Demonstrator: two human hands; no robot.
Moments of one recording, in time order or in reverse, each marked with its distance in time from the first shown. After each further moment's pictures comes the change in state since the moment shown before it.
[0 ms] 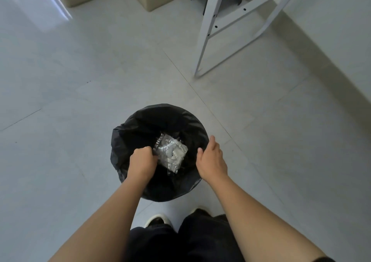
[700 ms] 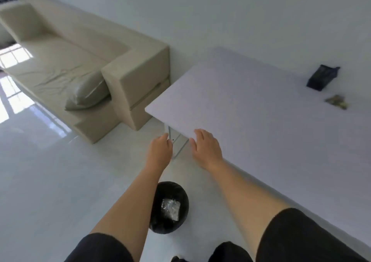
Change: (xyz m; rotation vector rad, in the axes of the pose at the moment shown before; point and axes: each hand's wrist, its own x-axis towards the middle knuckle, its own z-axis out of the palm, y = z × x) left_hand -0.300 0.243 -0.437 -0.074 0.283 0.586; right_hand -0.291 -0.141 -0.451 0.012 0.493 -0.281
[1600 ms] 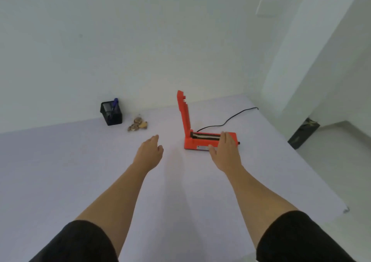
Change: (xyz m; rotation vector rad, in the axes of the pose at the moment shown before) left_hand -0.001 0.577 0.309 0.171 -0.501 0.790; right_hand -0.208 0.577 -0.271 -0.083 0.478 0.979
